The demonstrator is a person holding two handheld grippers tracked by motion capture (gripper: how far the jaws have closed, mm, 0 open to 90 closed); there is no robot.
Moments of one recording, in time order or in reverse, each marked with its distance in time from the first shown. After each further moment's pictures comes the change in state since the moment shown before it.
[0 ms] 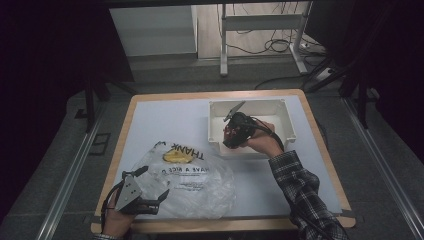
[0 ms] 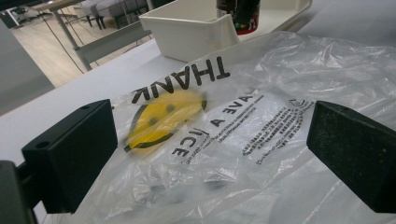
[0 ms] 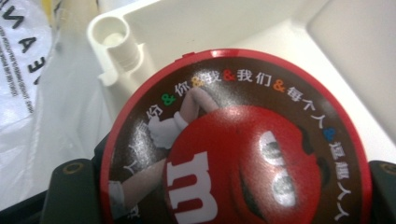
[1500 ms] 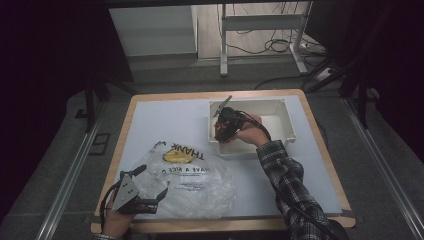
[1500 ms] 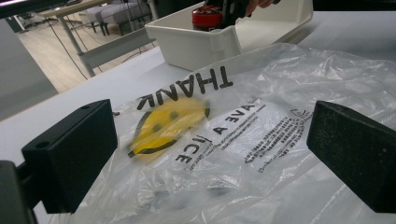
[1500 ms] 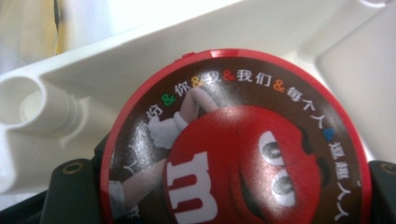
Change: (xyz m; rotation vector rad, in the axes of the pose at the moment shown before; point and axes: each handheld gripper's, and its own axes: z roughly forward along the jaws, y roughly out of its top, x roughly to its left) left arm 0.002 0.001 -0.004 -0.035 0.009 -0.020; right arm -0.020 0.029 0.042 0.022 0.036 -0.059
